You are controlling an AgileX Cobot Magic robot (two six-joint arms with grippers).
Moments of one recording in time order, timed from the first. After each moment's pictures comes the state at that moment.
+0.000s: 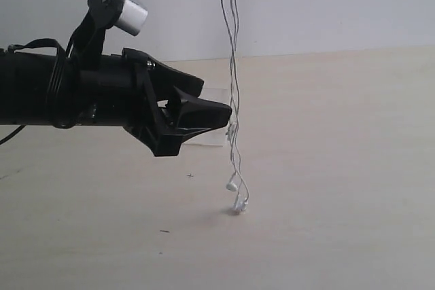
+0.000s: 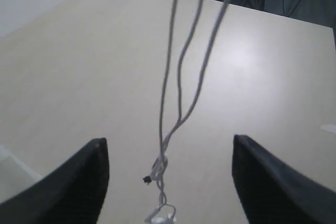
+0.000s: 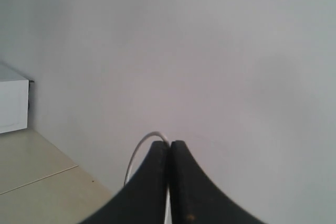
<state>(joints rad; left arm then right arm) -0.40 1.48 -0.83 -1.73 0.60 1.91 0.71 1.29 -1.65 0.19 0.39 -0.31</state>
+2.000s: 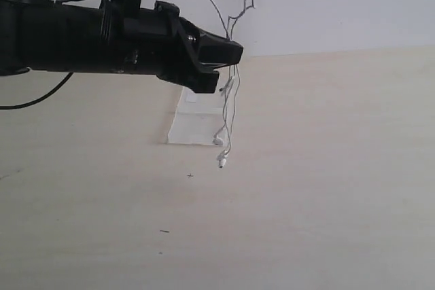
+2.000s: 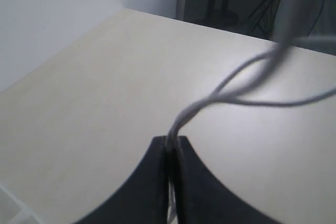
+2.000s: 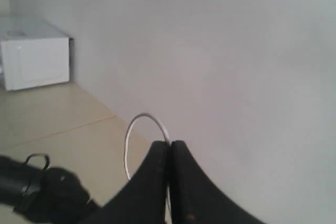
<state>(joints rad) -0.40 1.63 -1.06 -1.74 0.59 1.88 0.71 1.18 -1.74 0.24 0.79 -0.32</state>
